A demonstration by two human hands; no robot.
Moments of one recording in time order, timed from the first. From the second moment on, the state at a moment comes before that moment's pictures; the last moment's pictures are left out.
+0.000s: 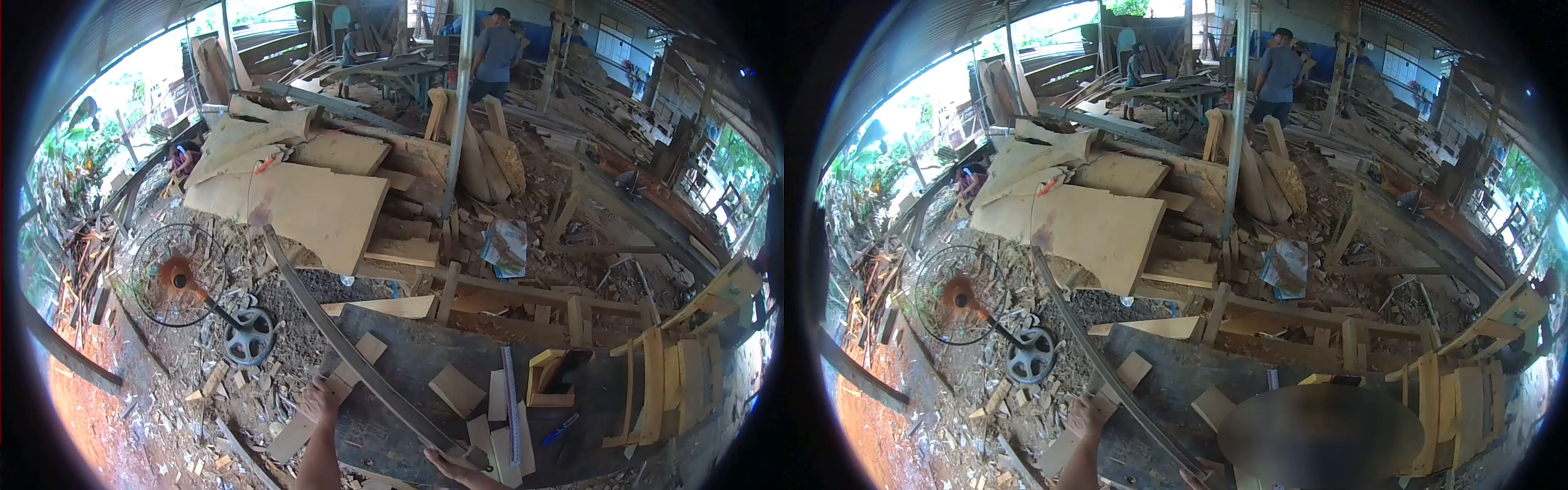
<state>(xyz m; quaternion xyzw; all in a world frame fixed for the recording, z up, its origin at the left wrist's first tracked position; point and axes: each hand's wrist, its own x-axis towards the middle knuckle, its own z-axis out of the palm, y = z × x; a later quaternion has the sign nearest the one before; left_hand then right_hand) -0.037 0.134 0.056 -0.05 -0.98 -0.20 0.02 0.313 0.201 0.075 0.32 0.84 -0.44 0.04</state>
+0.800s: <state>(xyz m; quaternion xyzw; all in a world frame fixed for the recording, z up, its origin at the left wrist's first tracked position) -0.027 0.131 0.047 -0.12 -0.96 -0.23 0.05 0.291 0.207 0.080 0.17 0.69 -0.66 -0.26</state>
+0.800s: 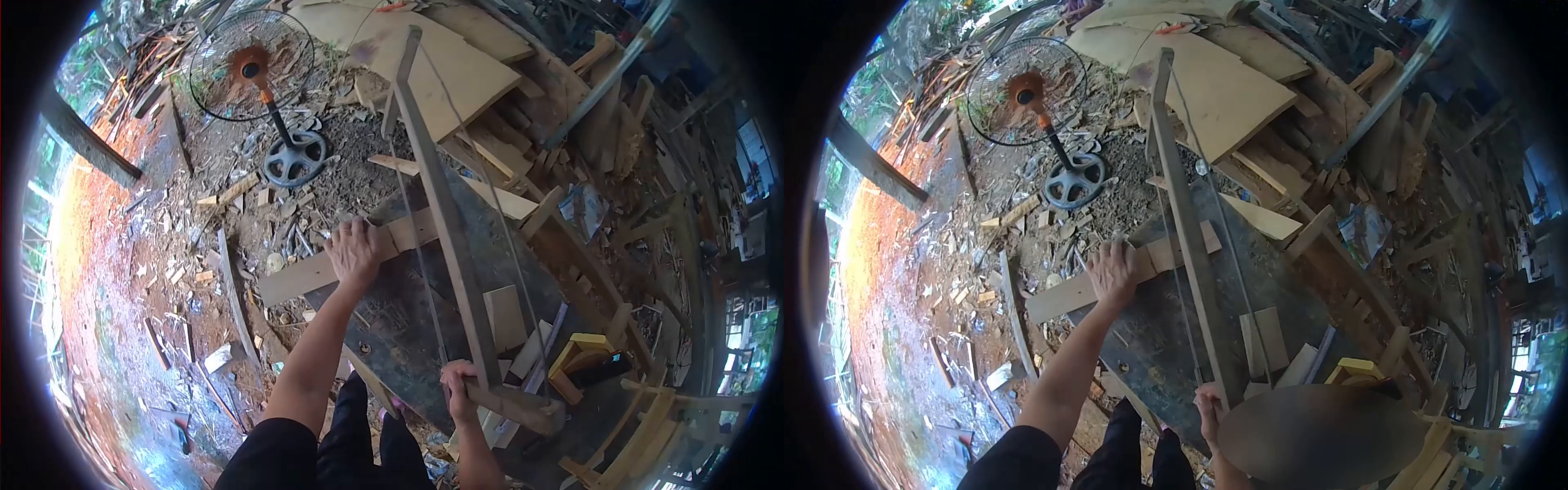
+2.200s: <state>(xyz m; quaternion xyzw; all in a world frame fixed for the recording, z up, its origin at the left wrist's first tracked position) -0.058 0.147 0.034 -0.16 -0.94 -0.26 0.14 0.266 0.226 0.082 0.18 0.68 -0.68 -0.17</state>
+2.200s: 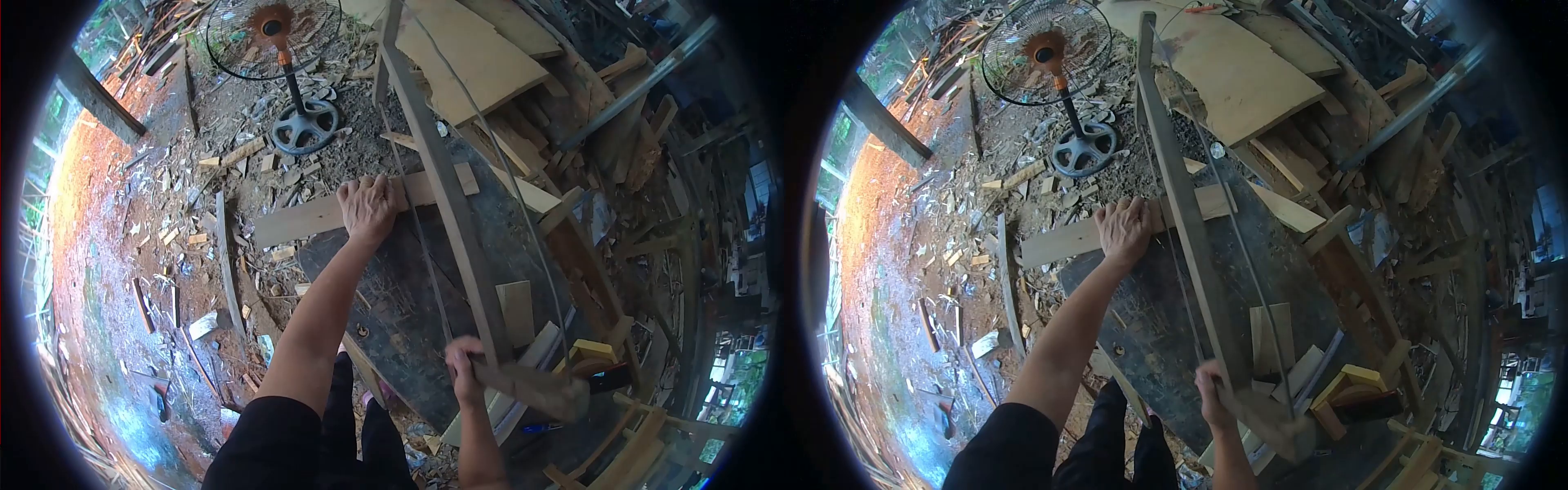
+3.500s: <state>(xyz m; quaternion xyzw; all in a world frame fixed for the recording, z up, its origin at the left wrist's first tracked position) -0.066 0.151 0.047 -0.14 -0.95 -0.26 0.13 0.245 0.219 0.102 0.17 0.76 -0.60 -0.20</state>
